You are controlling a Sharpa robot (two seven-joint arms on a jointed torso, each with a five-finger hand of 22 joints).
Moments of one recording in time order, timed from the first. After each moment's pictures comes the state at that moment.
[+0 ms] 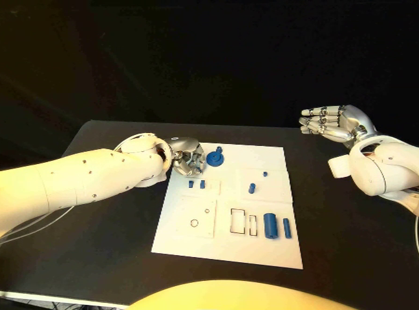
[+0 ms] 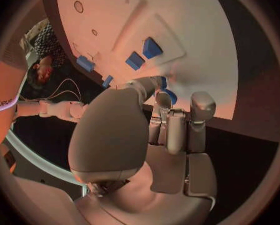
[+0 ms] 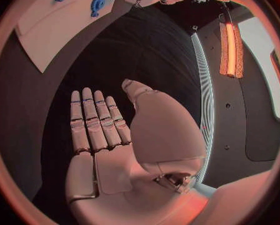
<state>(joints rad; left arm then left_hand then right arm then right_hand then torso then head) 1.12 -0.76 -0.03 1.32 -1.43 -0.11 -0.05 1.48 -0.24 0.59 0.19 0.23 0.98 0.10 0.41 0.39 1.01 0.03 1.19 0.64 1.45 -0.03 1.51 1.31 0.12 1.21 0.07 1.25 1.07 1.30 -0.84 -0.18 1.39 -0.36 -0.50 0.27 1.35 -0.13 0.35 0.18 0.26 0.81 0.21 0.12 0.10 0.94 0.23 0.07 0.06 0.94 0.19 0.07 0.11 0.17 0.76 0.29 0.07 0.11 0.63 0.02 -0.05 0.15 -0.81</state>
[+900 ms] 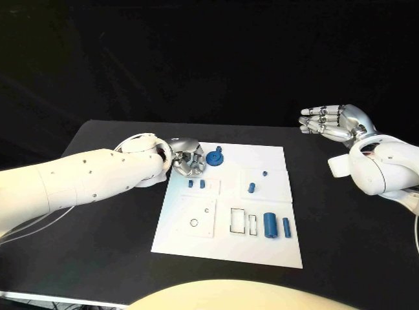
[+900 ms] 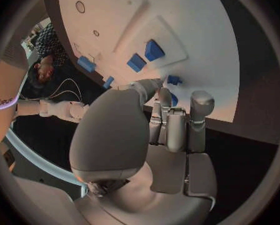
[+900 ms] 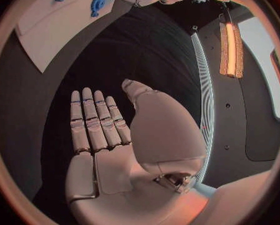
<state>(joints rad) 1.12 -0.76 -0.03 1.31 -1.42 -0.10 -0.04 1.47 -0.24 0.61 0.19 0.23 0.98 0.11 0.41 0.40 0.94 0.04 1.09 0.52 1.44 -0.02 1.49 1.30 0.12 1.19 0.08 1.22 1.04 1.30 -0.84 -0.18 1.39 -0.36 -0.50 0.27 1.35 -0.13 0.35 0.18 0.26 0.81 0.21 0.12 0.10 0.94 0.23 0.07 0.06 0.94 0.19 0.07 0.11 0.17 0.76 0.29 0.07 0.11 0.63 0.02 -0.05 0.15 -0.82</state>
